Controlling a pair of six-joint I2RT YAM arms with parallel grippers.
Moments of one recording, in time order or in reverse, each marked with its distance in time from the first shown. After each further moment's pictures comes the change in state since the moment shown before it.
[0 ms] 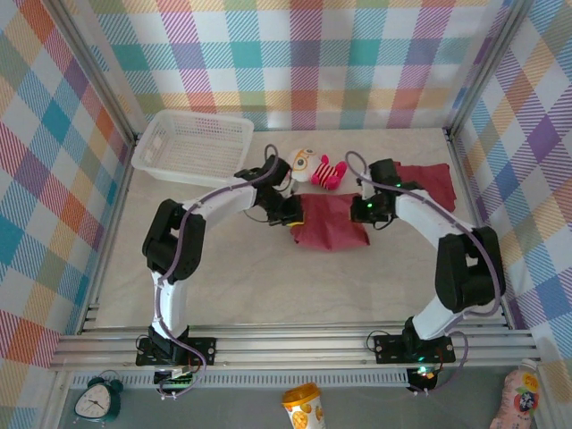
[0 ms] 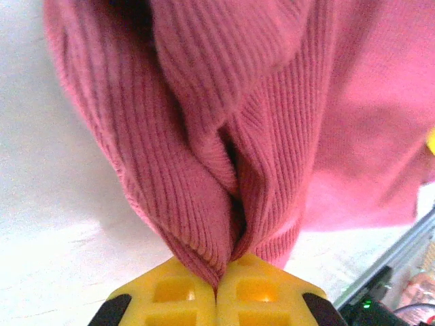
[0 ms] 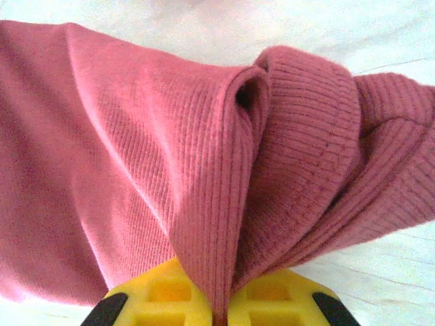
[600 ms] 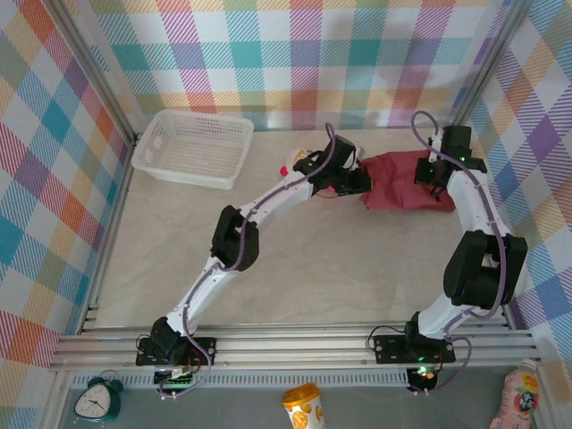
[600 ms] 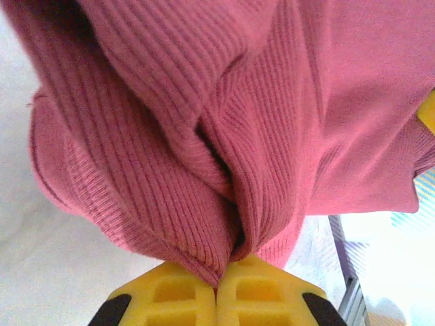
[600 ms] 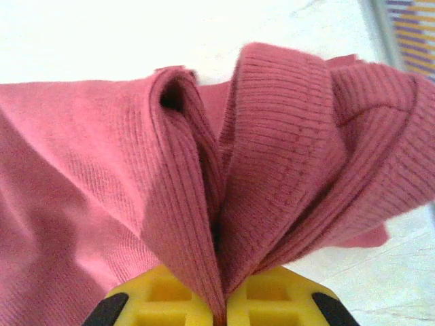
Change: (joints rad) left arm -0.174 0.618 0.975 0.093 -0.048 -0.131; right arm -0.394 0.039 0.285 -0.021 0.198 -0.213
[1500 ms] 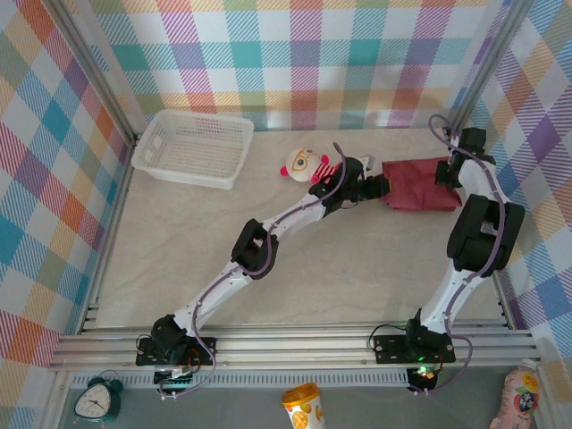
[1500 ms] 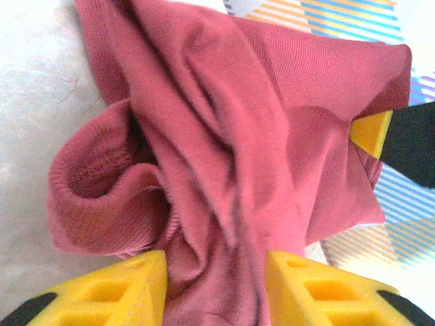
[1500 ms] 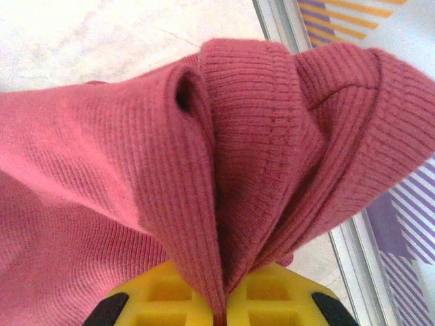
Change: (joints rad) left arm -0.038 0.328 0.203 0.427 -0.088 -0.115; right arm -0.142 0.317 0.153 0.074 0.109 -0.092
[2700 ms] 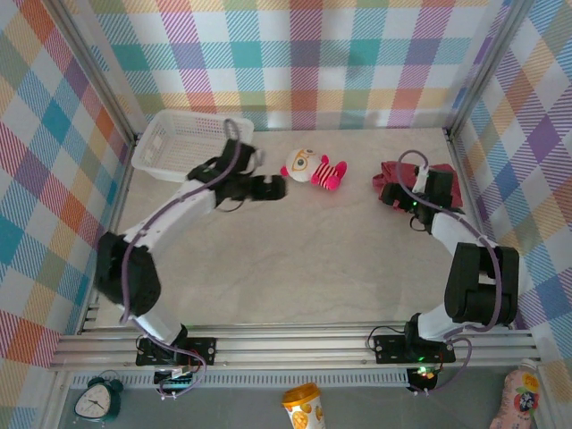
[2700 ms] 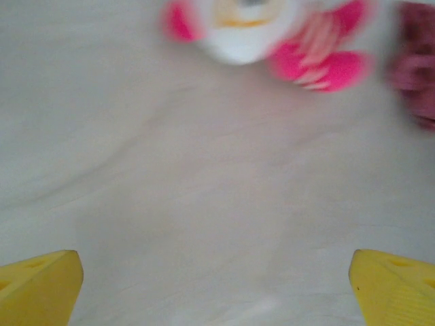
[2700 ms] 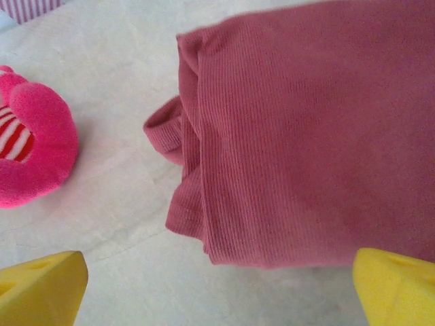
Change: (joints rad) left arm 0.376 -1.367 -1.422 -0.484 -0.242 0.452; right arm 0.208 -0.453 -0.737 0.559 -0.293 0.317
